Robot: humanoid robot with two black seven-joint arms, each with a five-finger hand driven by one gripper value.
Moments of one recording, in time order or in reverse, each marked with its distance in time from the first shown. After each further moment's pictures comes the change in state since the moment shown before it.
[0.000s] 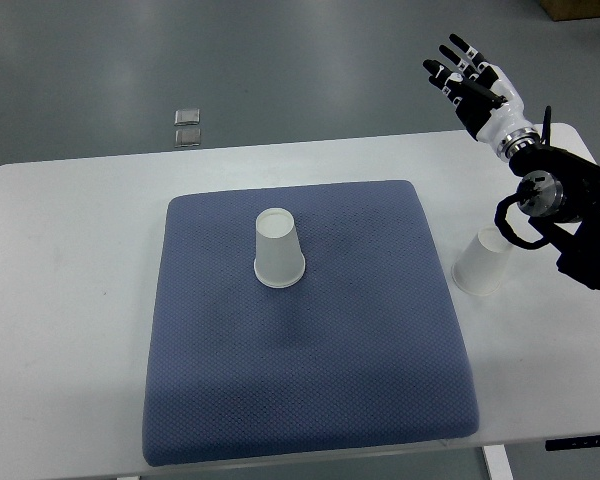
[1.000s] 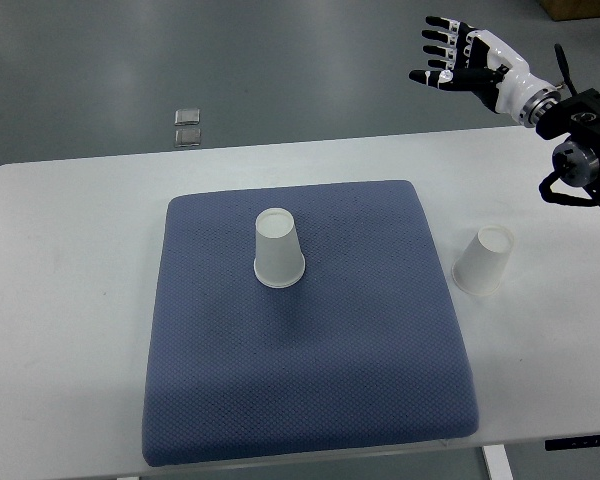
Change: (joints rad) left arm 0.000 0.000 0.001 0.000 0.000 0.000 0.000; right arm 0.121 -0.101 -0.143 0.001 -0.453 0.062 -0.032
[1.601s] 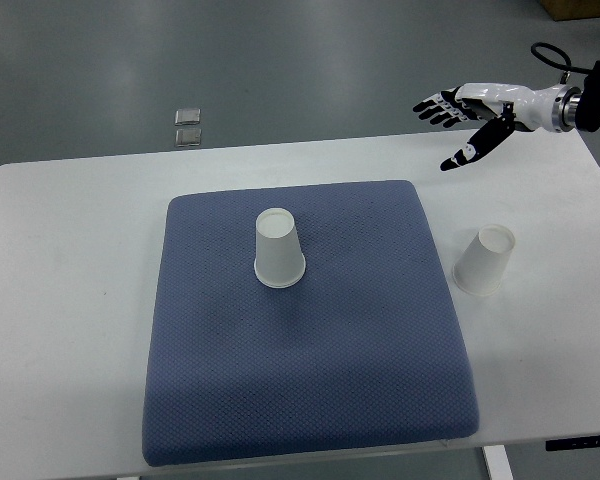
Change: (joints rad) left arm 0.000 0.000 0.000 0.000 0.000 0.000 0.000; right arm 0.110 -0.150 -0.163 0.063 -0.683 0.273 -0.005
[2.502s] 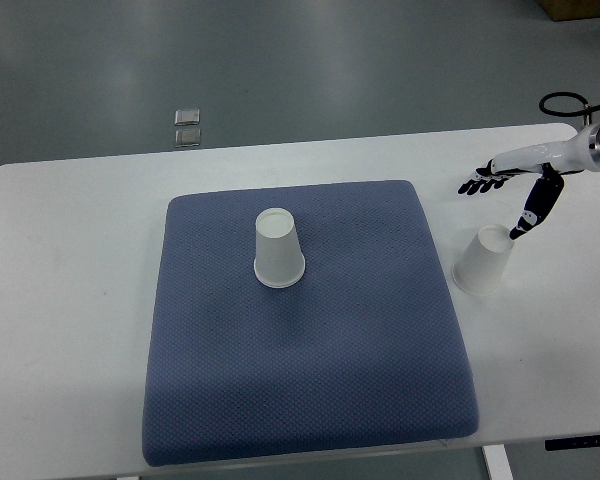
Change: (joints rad) left arm 0.000 0.000 0.000 0.000 0.000 0.000 0.000; right arm 0.092 -0.183 -0.317 0.272 -0.192 -0.035 0.007
